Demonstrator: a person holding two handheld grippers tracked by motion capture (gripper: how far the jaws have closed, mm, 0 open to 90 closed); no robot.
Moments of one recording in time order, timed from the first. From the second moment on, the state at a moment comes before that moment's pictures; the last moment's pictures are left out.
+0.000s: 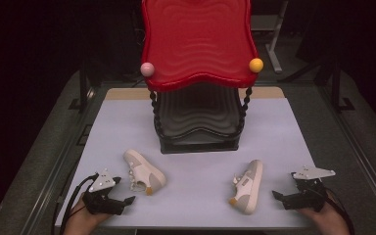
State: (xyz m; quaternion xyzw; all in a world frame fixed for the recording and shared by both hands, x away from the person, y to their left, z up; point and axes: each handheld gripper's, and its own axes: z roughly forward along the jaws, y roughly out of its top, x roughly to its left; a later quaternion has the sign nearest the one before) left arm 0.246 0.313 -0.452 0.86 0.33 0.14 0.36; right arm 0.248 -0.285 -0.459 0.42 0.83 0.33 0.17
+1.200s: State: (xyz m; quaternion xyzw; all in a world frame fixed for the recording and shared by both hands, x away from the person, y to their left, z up) left arm 0.268 0.351 -0.403 0.81 0.42 0.17 0.38; right arm 0.248 -0.285 -0.459 0.42 0.83 0.33 0.17
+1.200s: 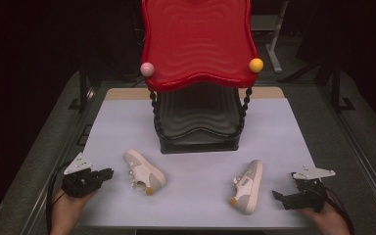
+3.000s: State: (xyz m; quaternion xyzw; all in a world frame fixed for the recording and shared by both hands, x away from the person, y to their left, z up) left arm 0.323 0.279 -0.414 0.82 0.36 0.15 0.41; right arm 0.248 -0.285 -0.459 0.42 0.83 0.33 0.17
